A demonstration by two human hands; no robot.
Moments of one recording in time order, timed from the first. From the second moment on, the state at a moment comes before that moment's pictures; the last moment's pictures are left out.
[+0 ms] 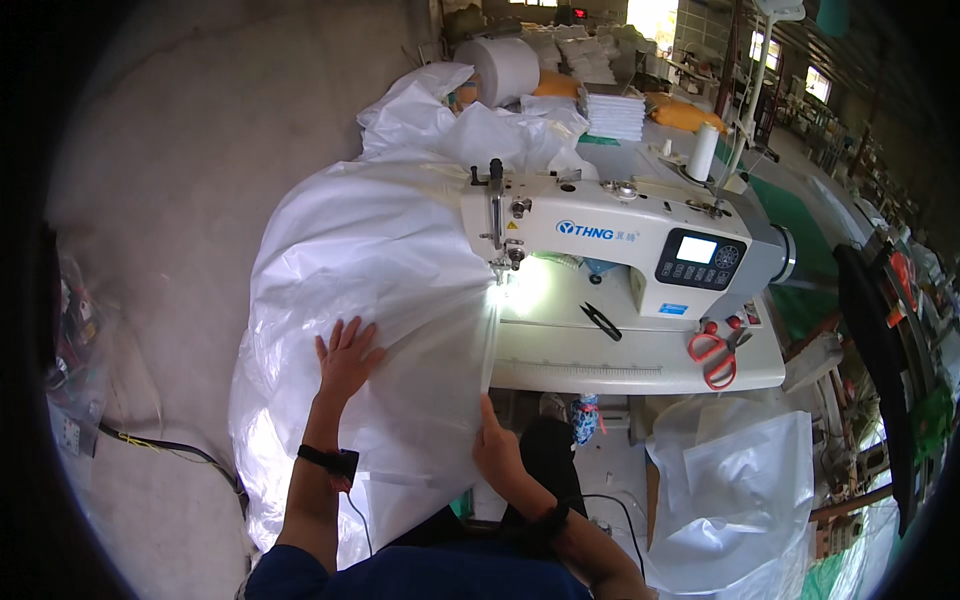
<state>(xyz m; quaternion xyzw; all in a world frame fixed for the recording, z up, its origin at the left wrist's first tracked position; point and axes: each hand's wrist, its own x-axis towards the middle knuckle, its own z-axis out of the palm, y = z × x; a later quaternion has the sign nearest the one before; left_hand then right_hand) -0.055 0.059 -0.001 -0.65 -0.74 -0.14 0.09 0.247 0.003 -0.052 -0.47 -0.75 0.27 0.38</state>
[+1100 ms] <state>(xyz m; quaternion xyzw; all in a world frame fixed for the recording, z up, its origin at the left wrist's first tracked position) -0.045 0.207 0.040 -0.64 -0.75 -0.14 0.12 0.212 0.164 0.017 -0.60 -0.78 0.10 0.15</state>
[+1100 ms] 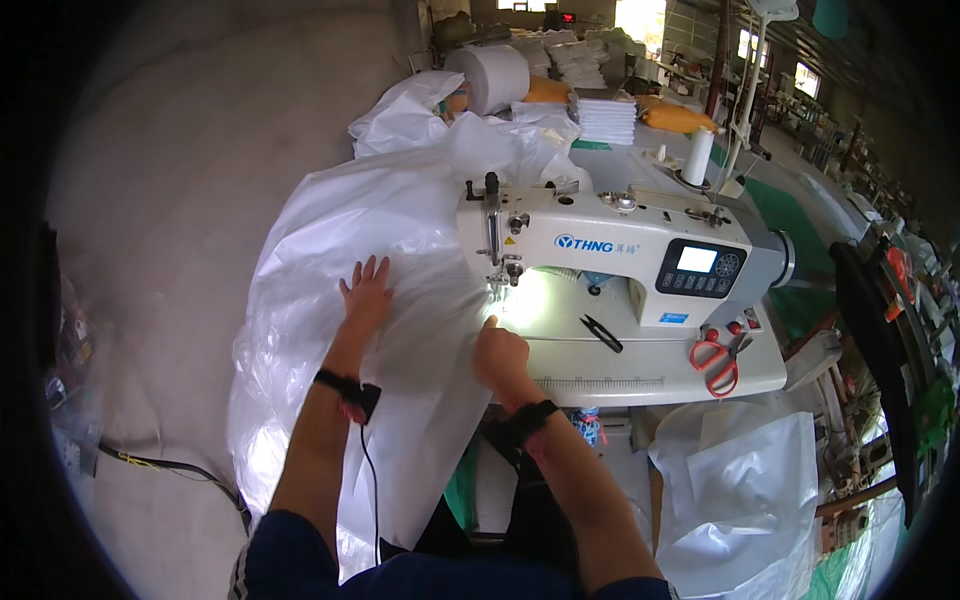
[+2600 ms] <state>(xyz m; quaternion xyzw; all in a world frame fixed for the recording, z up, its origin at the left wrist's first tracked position) -0.046 0.015 0.006 -0.71 -0.65 -0.27 0.03 0.272 0.018 -0.035 -0.24 -0.41 0.82 0.32</state>
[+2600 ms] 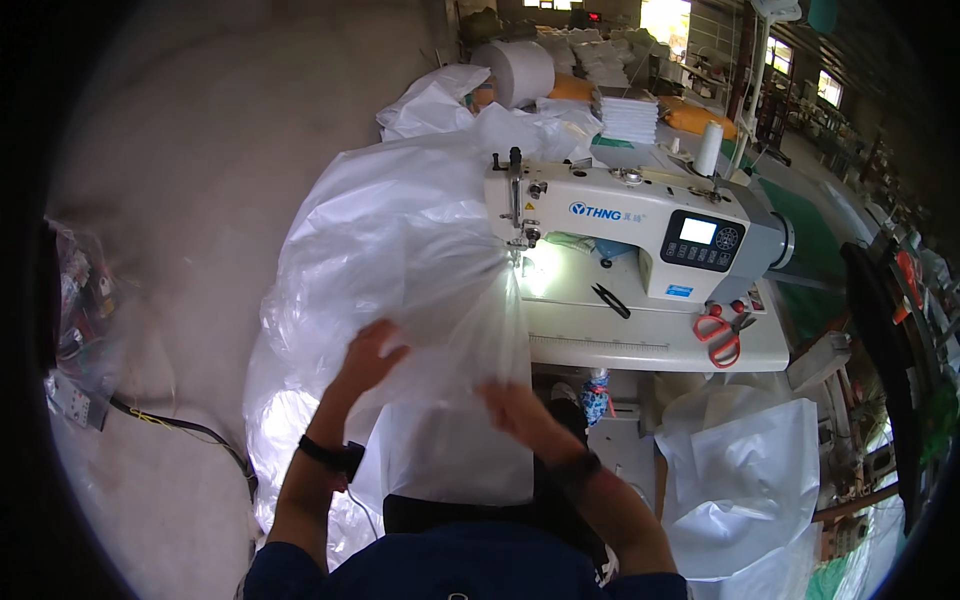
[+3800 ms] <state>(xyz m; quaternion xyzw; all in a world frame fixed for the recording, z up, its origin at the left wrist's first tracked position) 0.050 -0.066 0.049 -0.76 -0.57 -0.29 0.07 0.301 -0.115 -0.062 -0.46 -0.46 0.69 0.33</state>
